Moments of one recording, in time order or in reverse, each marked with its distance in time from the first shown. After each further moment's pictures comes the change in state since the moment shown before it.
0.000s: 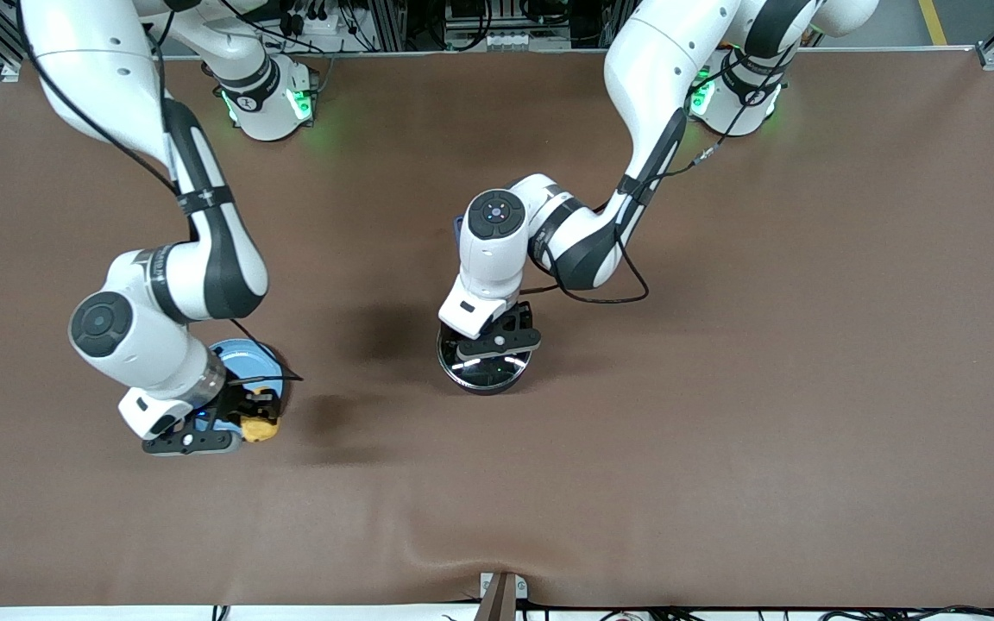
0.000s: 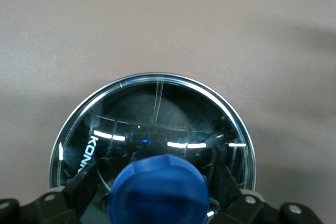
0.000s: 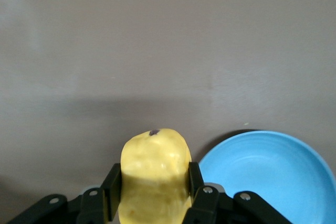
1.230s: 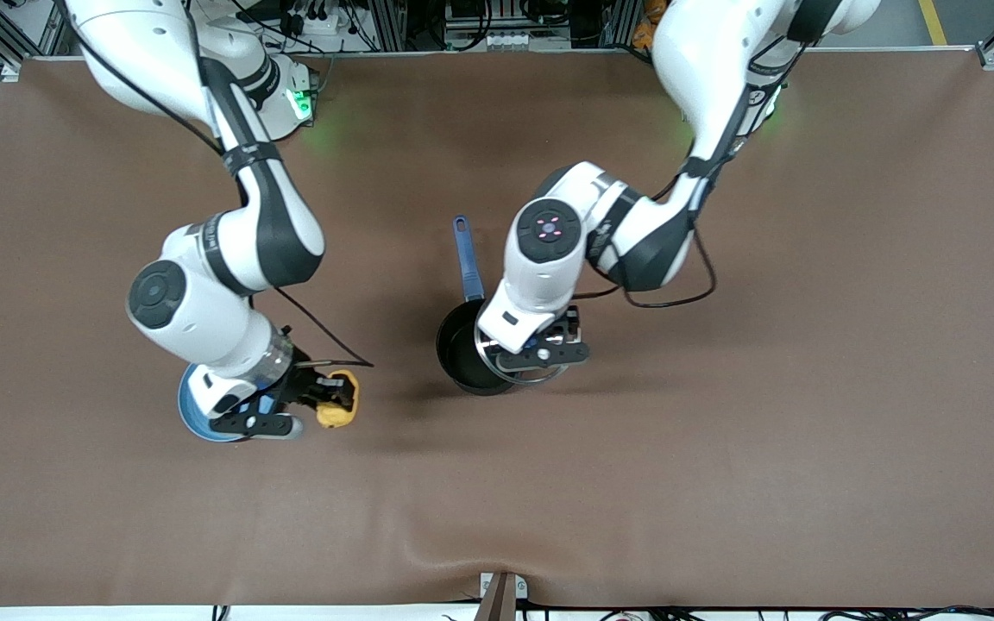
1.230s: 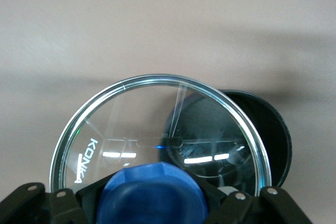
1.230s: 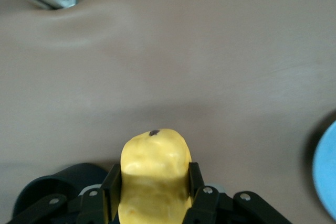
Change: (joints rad) left arm 0.135 -0.134 -0.007 0.054 -0.071 -0.330 0.289; right arm 0.151 -0.019 0.006 0.063 0.162 -0.028 0.180
